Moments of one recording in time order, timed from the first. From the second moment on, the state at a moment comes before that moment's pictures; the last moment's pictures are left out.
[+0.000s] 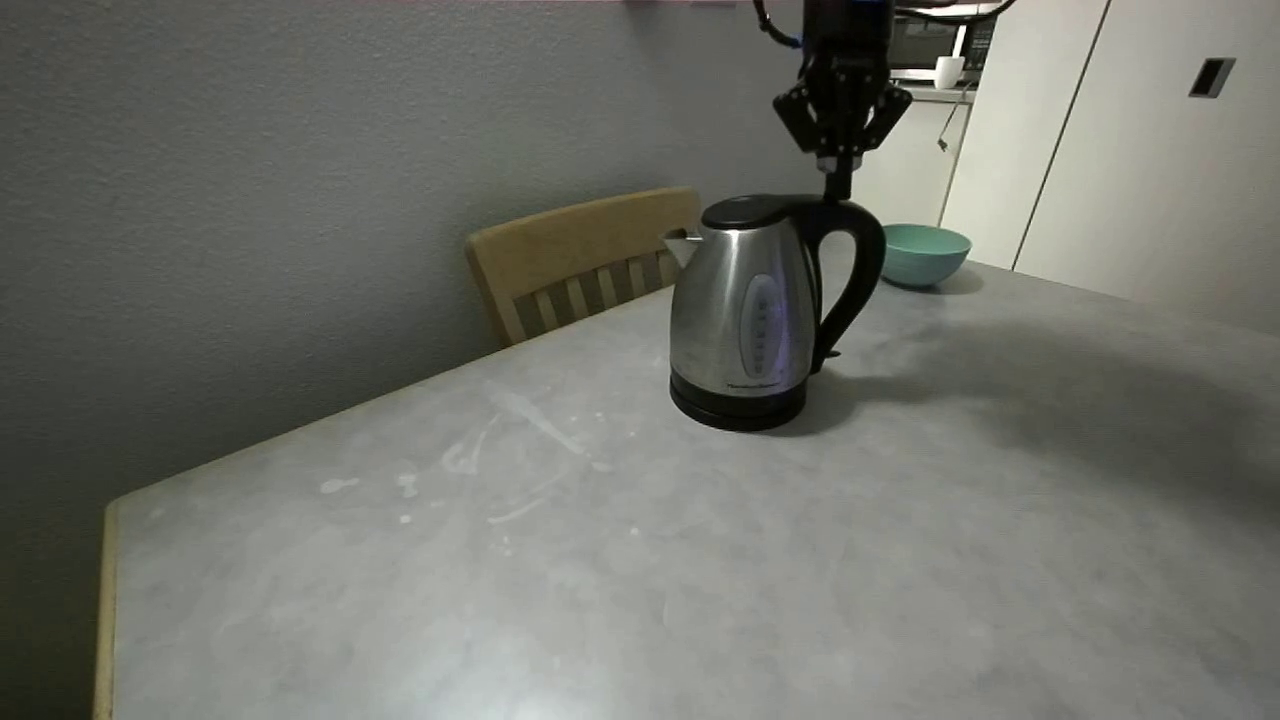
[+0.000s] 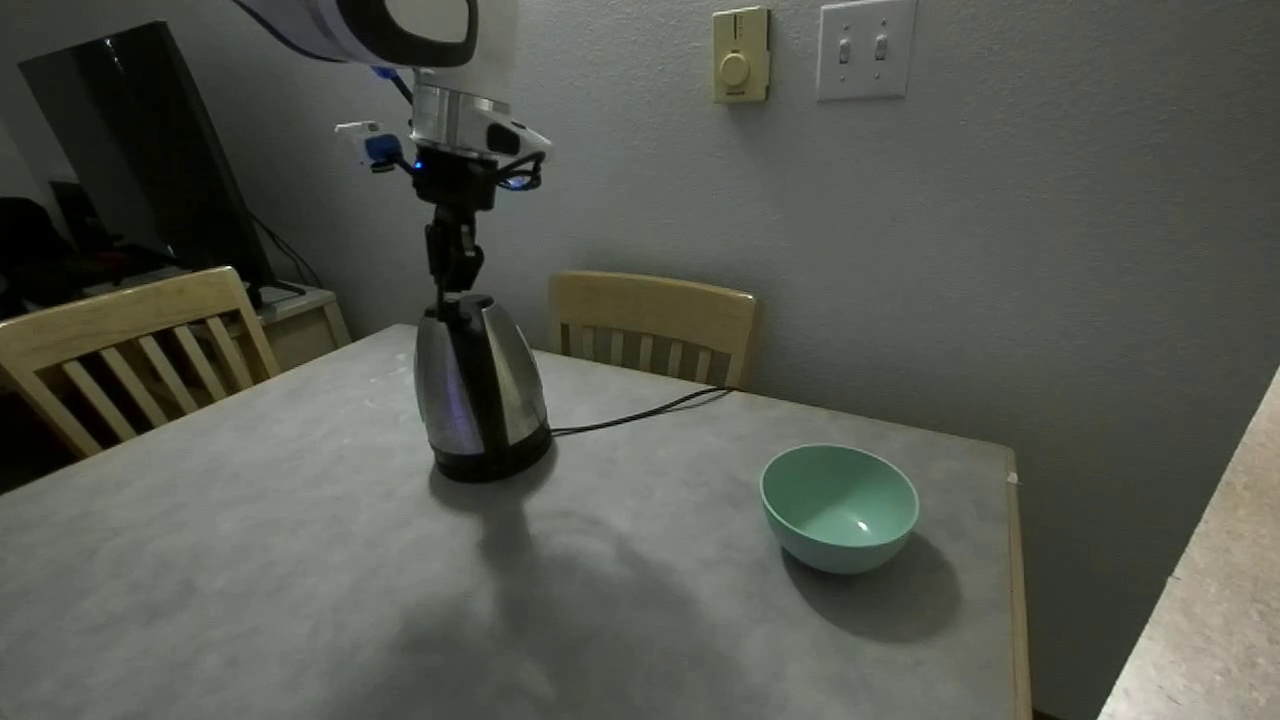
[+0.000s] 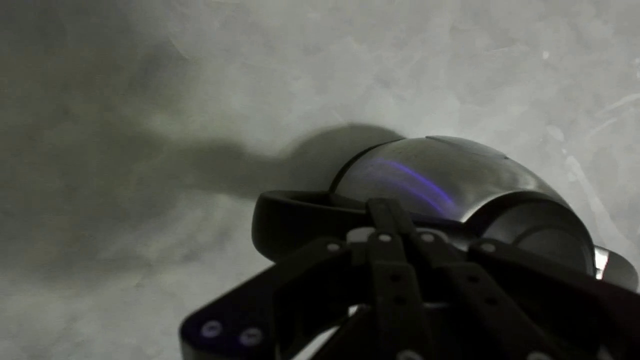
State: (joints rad) arm -0.03 0.55 -0.03 -1.41 0.18 1.73 0.34
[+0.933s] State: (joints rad) arm 0.01 0.61 -0.04 -1.23 0.12 1.62 0.38
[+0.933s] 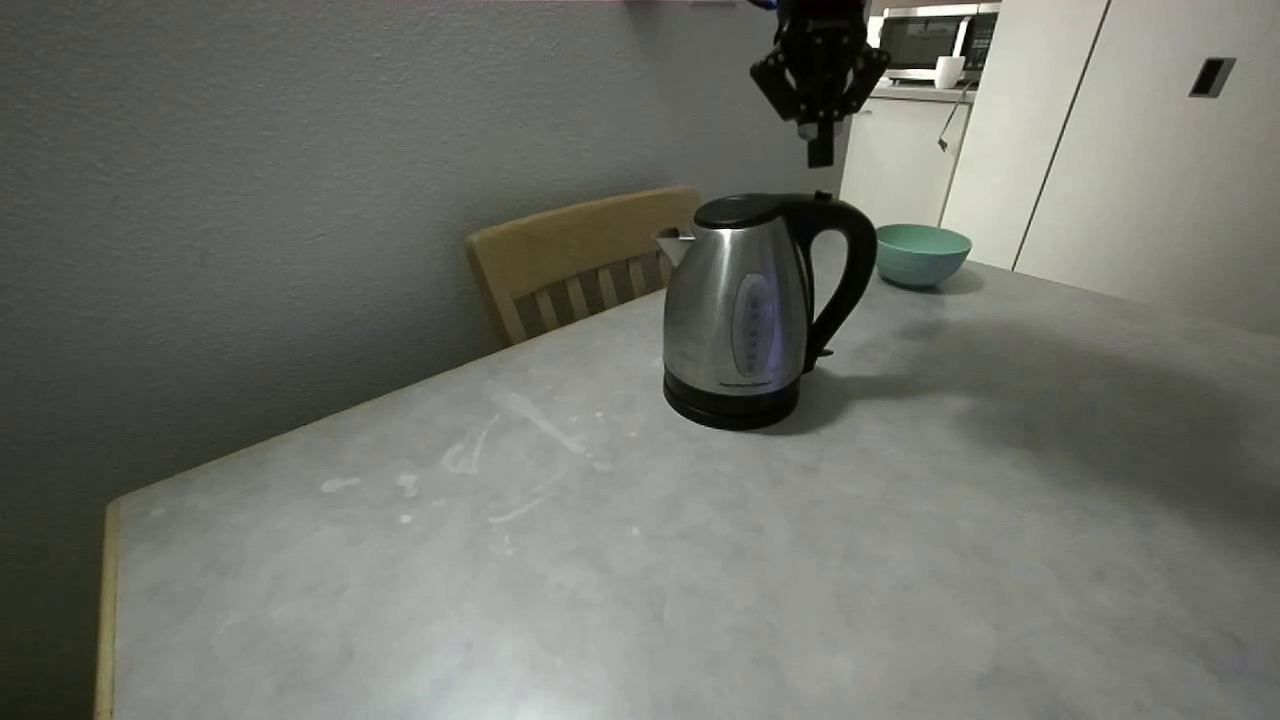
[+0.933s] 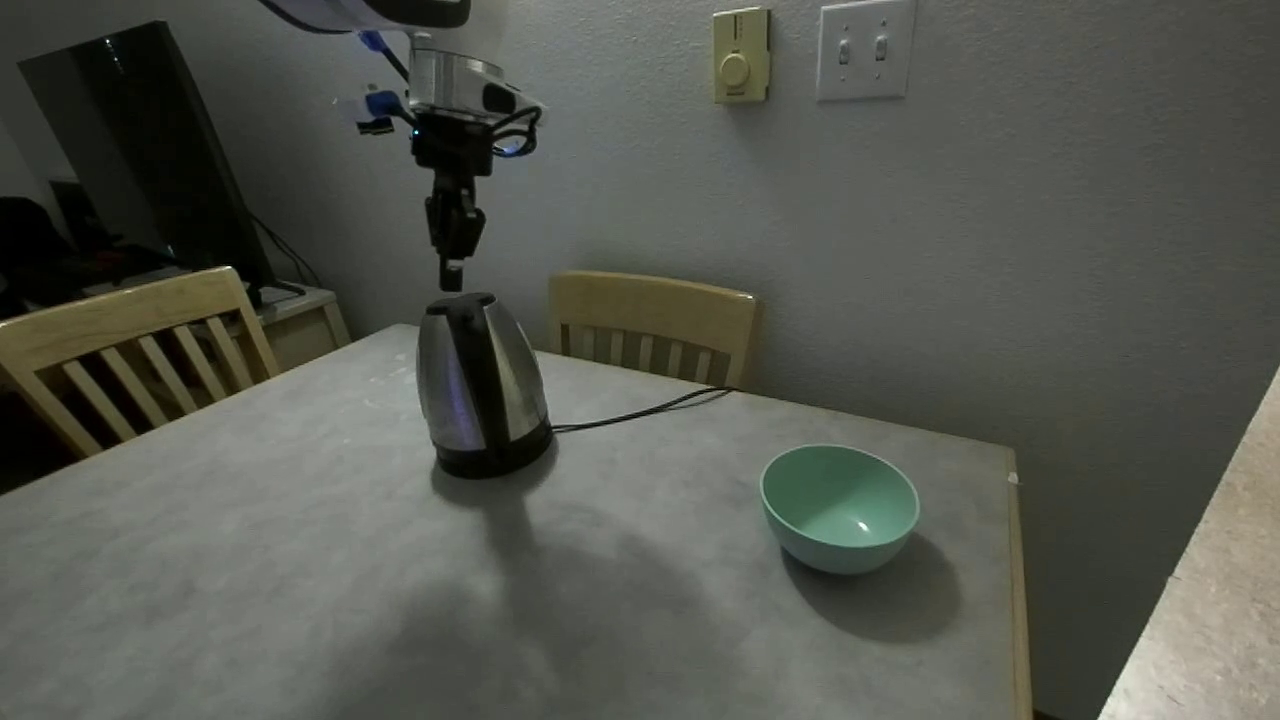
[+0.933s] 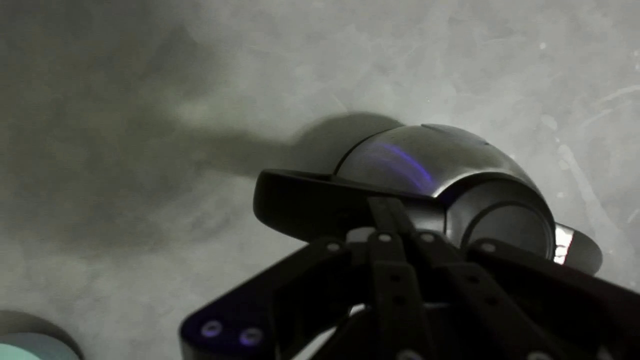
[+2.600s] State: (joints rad) arm 0.02 0.63 -0.07 -1.14 0.07 1.61 0.41
